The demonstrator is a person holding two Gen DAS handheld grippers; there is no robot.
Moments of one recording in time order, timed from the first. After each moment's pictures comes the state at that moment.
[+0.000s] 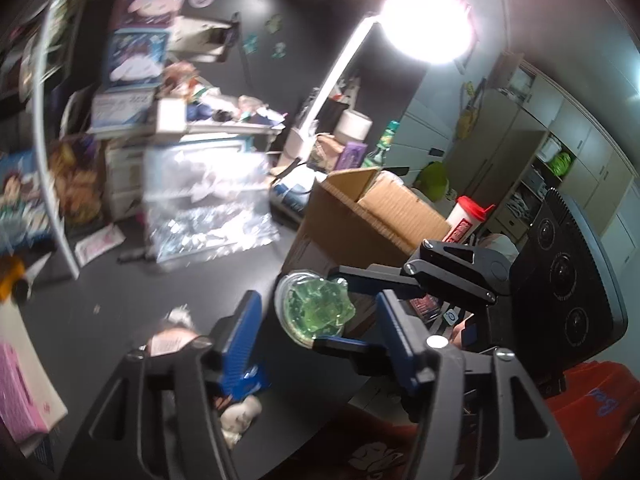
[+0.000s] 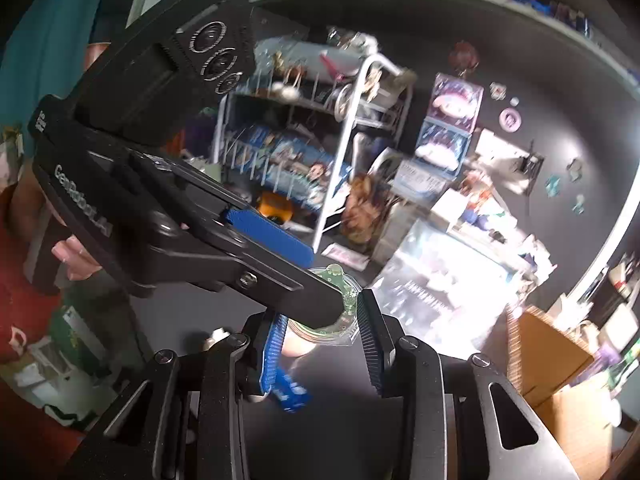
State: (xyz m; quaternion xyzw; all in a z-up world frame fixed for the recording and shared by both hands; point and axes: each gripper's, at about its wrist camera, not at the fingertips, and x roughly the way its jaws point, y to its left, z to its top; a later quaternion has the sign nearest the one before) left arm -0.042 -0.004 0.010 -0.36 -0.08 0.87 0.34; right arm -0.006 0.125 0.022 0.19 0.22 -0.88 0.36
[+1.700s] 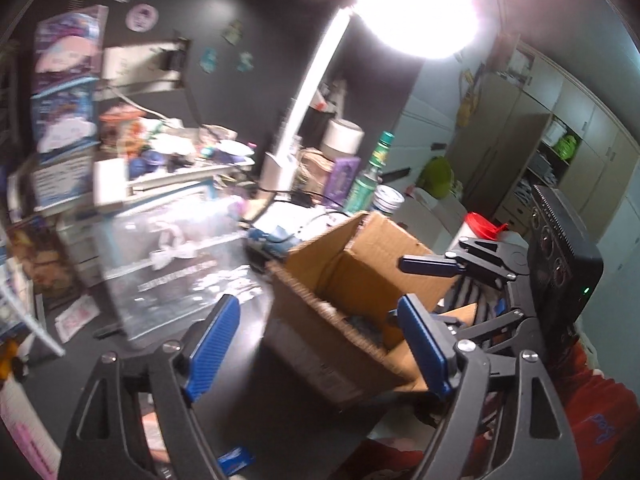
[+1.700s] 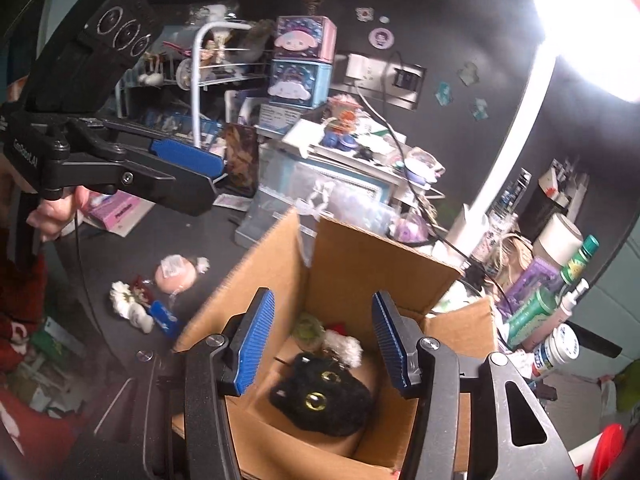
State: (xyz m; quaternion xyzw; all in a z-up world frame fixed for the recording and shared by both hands) left arm -0.100 0.065 0.050 -0.36 -0.04 0.88 0.32; right arm -0.078 0.254 0.045 0.30 0.18 -0.89 0.28
